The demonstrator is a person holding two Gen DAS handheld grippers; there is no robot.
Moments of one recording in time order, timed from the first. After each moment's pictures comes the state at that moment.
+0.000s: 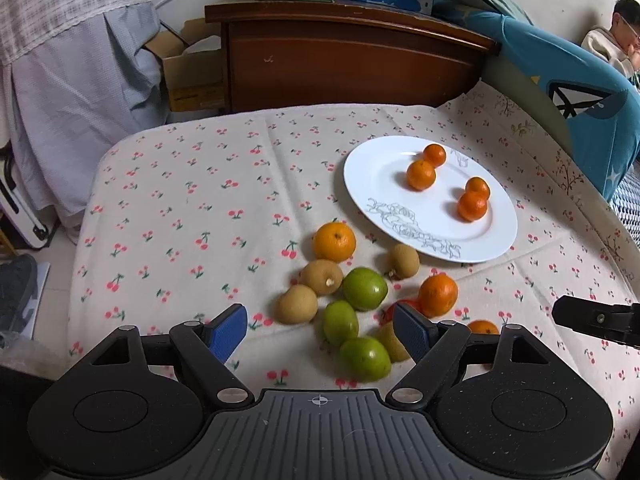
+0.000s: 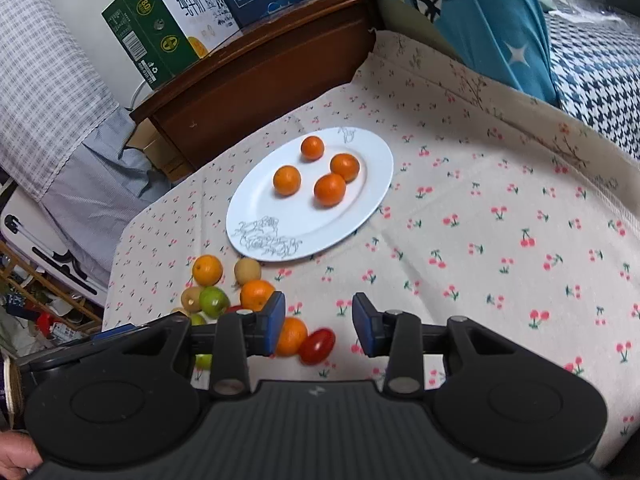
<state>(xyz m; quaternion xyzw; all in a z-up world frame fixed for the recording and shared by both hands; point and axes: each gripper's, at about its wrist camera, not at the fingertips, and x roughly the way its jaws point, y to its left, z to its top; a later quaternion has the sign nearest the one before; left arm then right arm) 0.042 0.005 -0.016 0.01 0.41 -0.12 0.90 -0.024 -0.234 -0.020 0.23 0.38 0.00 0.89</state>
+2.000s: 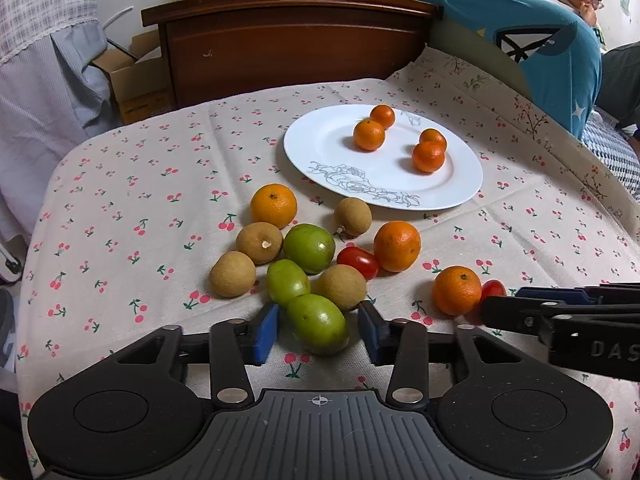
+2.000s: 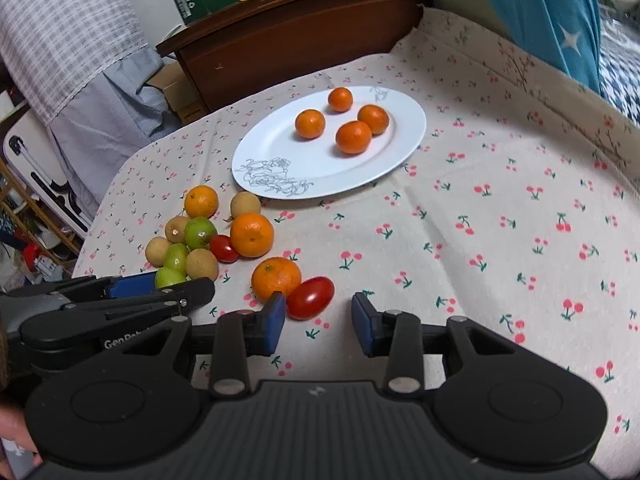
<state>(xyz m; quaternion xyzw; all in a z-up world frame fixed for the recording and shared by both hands) 0.028 -0.024 -0.054 0.06 0.39 -0.18 0.90 -0.021 -0.207 -0.064 0.13 0.40 0.04 0.91</state>
